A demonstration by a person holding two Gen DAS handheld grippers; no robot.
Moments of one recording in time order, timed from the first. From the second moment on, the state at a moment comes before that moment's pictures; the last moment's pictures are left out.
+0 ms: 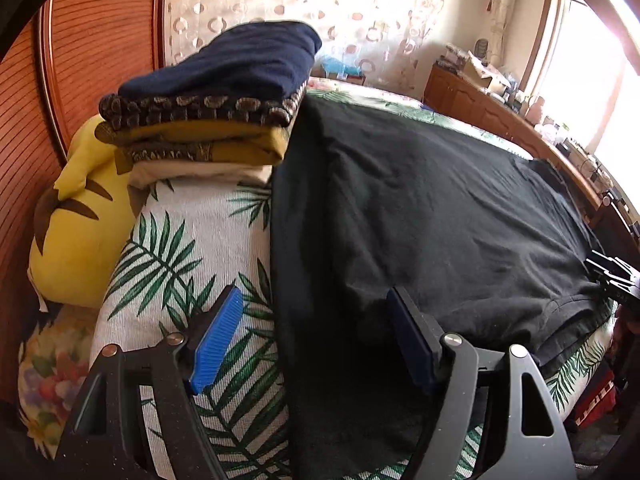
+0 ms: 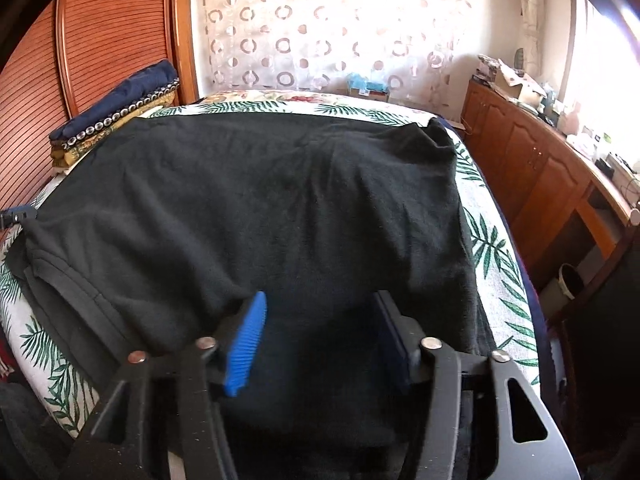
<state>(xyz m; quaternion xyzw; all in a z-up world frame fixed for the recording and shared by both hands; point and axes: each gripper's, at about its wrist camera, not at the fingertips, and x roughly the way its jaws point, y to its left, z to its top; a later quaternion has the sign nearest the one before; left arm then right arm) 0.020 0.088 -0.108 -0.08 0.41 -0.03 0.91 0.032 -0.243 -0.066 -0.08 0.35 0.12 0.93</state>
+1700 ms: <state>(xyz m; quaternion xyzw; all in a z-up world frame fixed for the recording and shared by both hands) 0.082 -0.129 0.049 -0.02 0.26 -0.35 0.90 0.019 -0.311 -0.040 -0.03 0.31 0.08 0.95</state>
